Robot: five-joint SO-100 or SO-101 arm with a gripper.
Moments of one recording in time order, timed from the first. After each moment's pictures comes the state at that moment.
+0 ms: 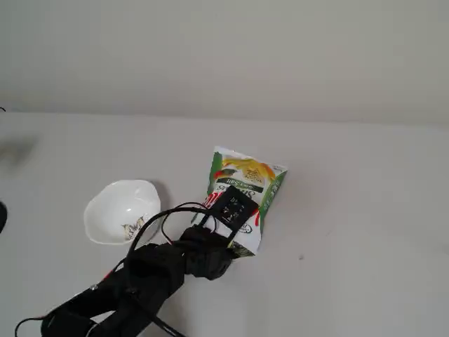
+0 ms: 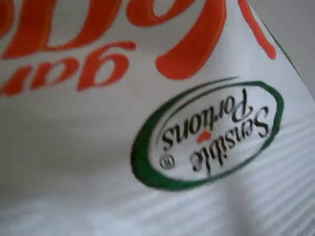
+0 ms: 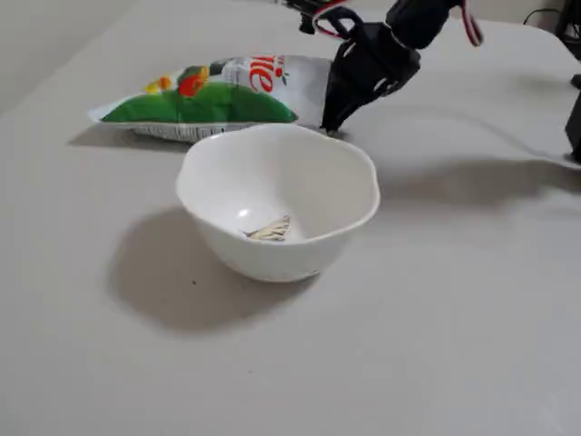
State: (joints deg) arm -2.2 96.2 133.1 16.7 -61.2
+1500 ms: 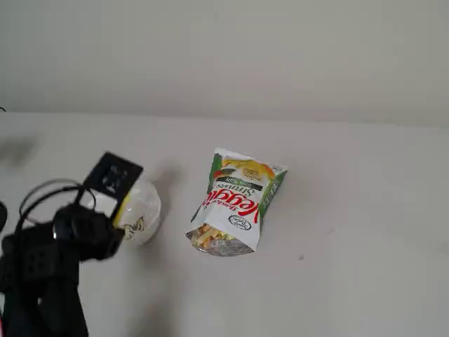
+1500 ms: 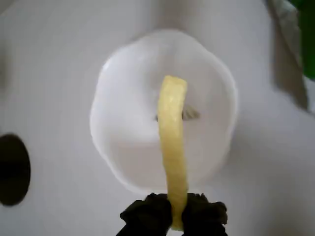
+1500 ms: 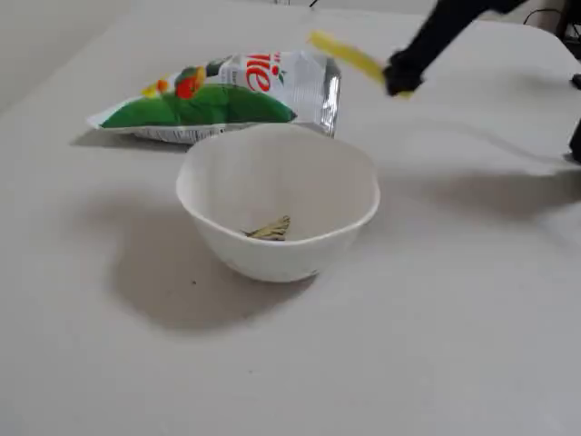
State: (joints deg) arm -35.1 113.6 111.0 53.3 -46.3
